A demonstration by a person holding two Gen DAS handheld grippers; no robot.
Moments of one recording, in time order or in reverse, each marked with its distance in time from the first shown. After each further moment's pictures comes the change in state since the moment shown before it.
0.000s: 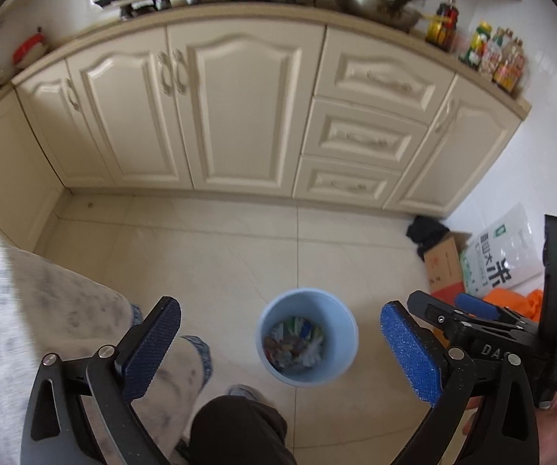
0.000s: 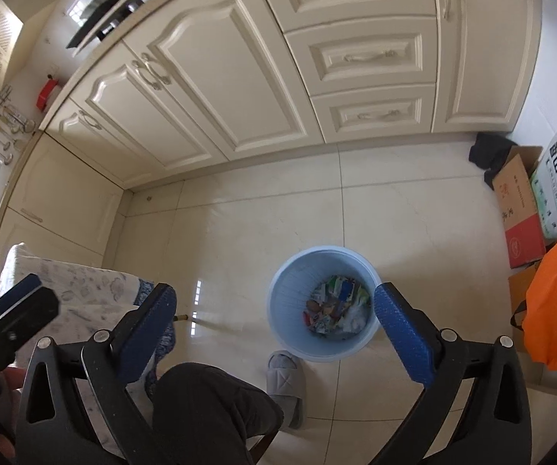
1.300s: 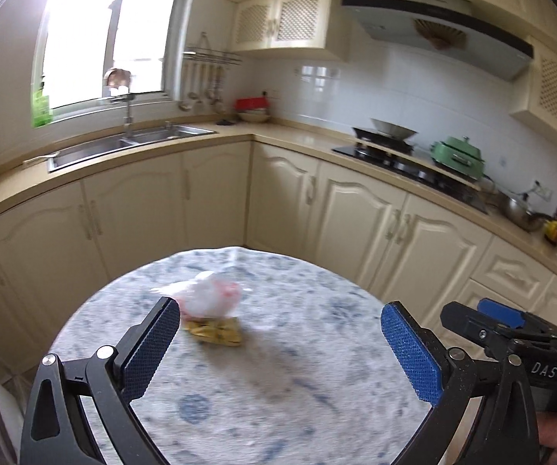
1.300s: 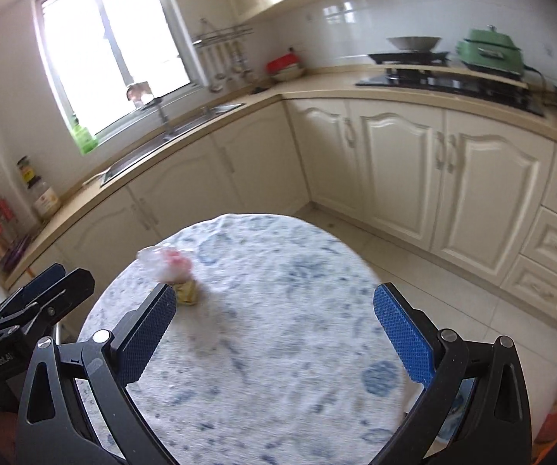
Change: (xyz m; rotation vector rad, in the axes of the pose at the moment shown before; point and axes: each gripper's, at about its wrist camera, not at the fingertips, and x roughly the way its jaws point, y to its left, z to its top) left arm -0.436 0.213 -0.309 -0.444 -0.486 0.398; right arm -0.126 0.408 -0.107 -0.669 -0.154 0.441
